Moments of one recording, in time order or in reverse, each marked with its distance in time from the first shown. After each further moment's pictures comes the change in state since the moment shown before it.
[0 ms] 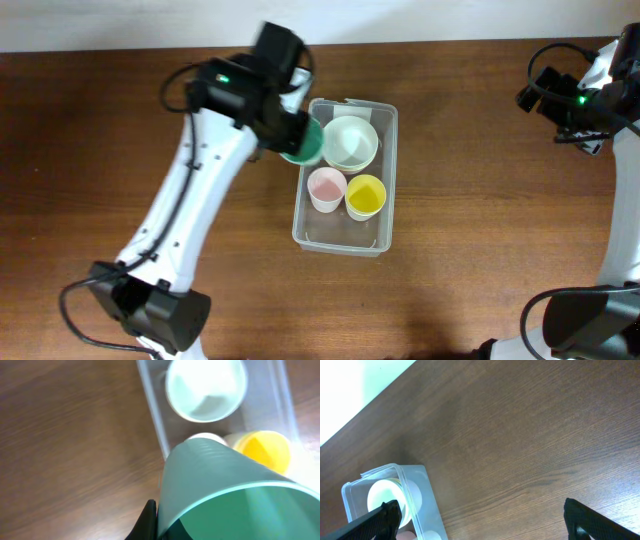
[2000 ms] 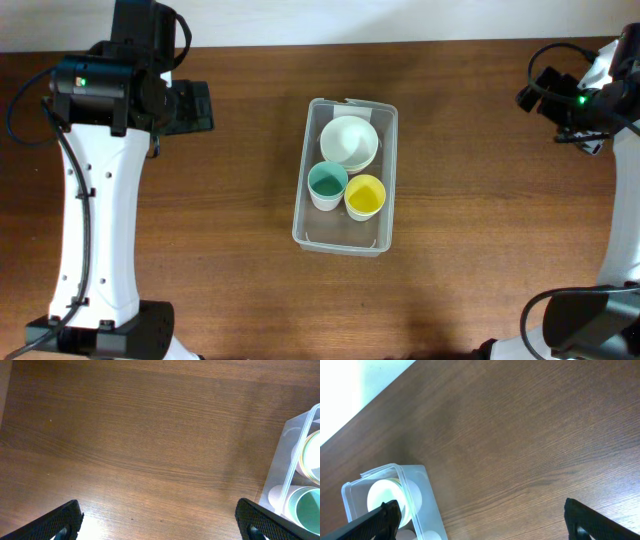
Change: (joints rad) left arm 0.333 -0.119 0.143 -0.166 -0.238 -0.179; right arm 0.000 0.000 0.000 0.000 0.000 0.000
